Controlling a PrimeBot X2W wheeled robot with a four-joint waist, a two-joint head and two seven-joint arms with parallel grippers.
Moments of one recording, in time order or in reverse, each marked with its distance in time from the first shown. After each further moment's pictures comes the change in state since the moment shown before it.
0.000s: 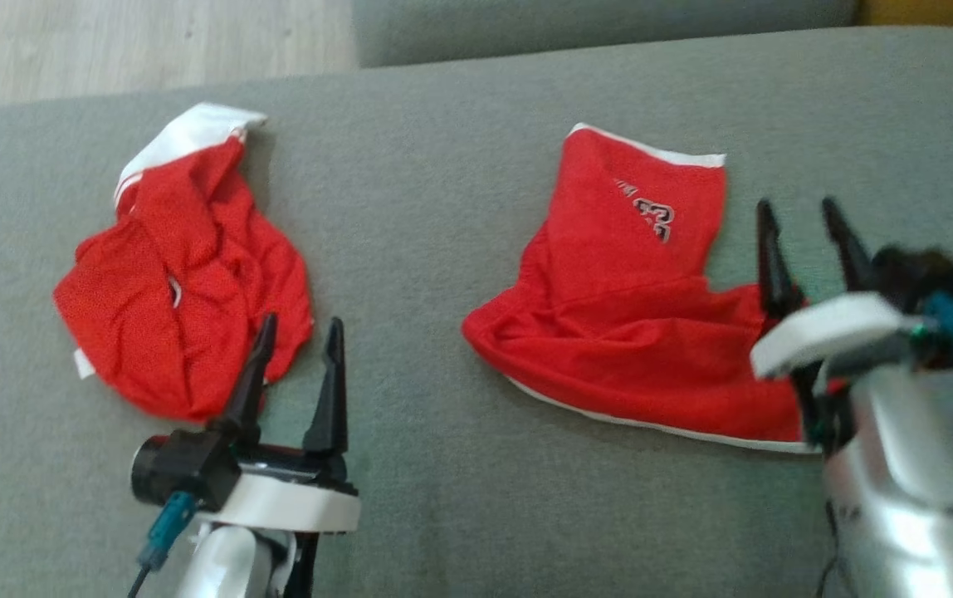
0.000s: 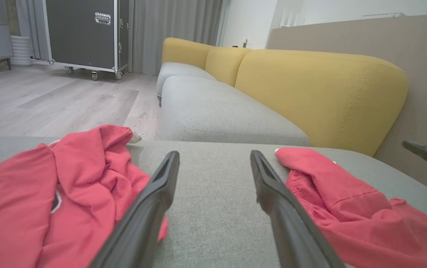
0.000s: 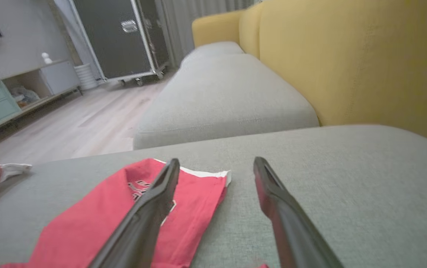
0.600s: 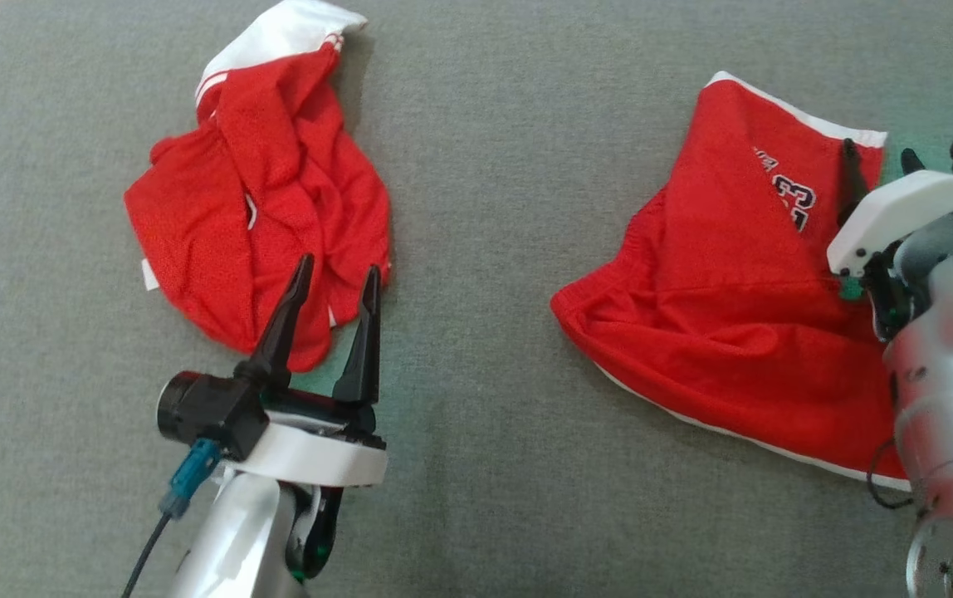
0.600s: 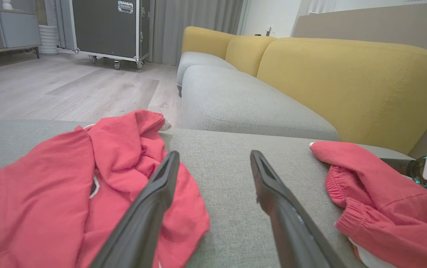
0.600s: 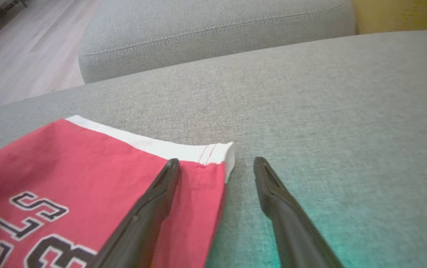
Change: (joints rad) left arm -0.121 -0.003 -0.079 0.018 -0.020 0.000 0.000; right arm -0.415 -0.074 -0.296 0.506 -0.190 0.000 0.201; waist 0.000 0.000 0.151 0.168
